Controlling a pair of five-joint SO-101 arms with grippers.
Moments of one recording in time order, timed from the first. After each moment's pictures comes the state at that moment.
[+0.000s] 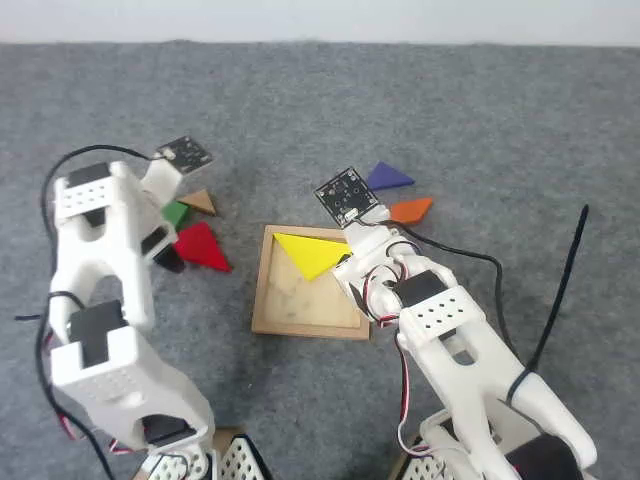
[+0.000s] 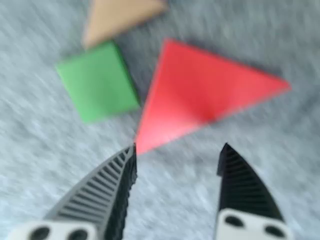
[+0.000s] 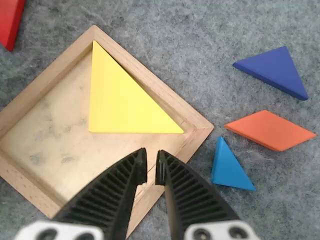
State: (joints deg) left arm -24.1 14.5 13.4 67.5 -54.8; right arm -30.9 -28.2 56.8 33.3 9.7
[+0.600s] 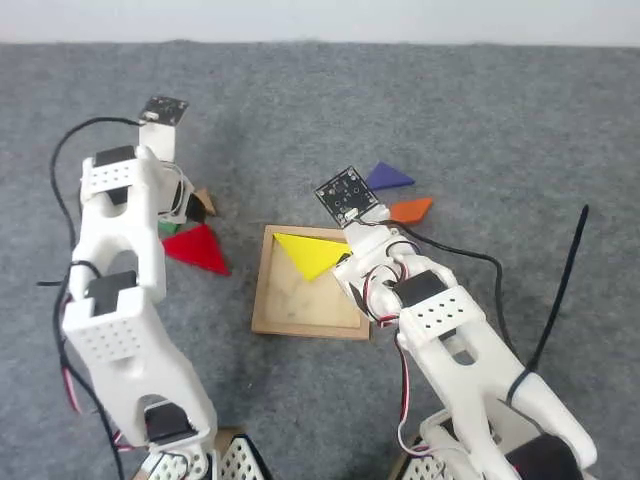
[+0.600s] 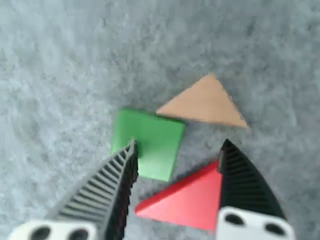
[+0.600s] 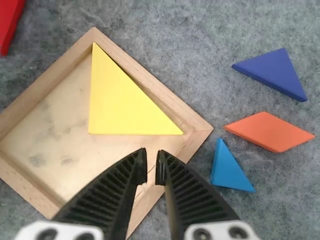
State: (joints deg) left arm -21.8 29.8 -2.7 66.3 -20.0; right arm -30.9 -28.2 56.8 33.0 9.7
